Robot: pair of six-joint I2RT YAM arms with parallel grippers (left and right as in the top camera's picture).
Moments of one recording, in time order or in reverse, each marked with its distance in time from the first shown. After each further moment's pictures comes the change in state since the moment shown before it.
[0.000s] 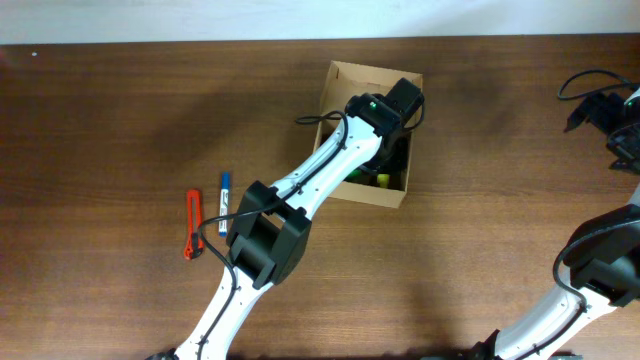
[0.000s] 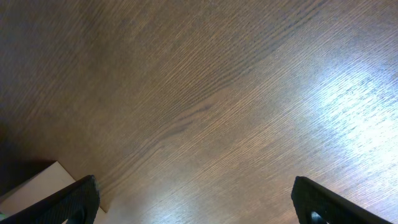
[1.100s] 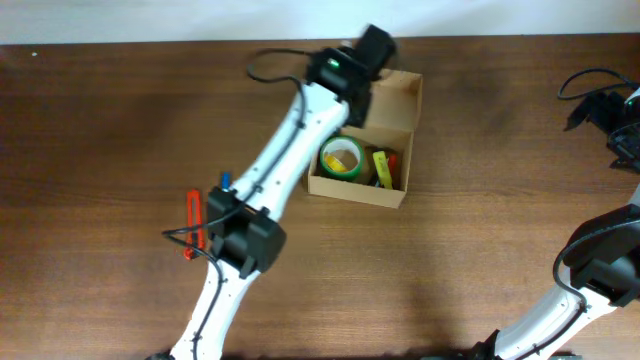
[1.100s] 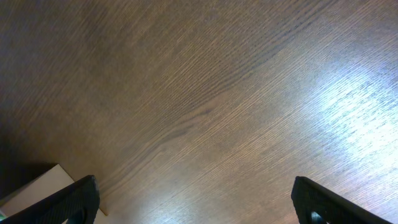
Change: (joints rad) left arm 0.141 -0.029 0.336 -0.270 -0.373 0.302; right arm 0.000 0.000 0.000 0.013 0.000 0.001
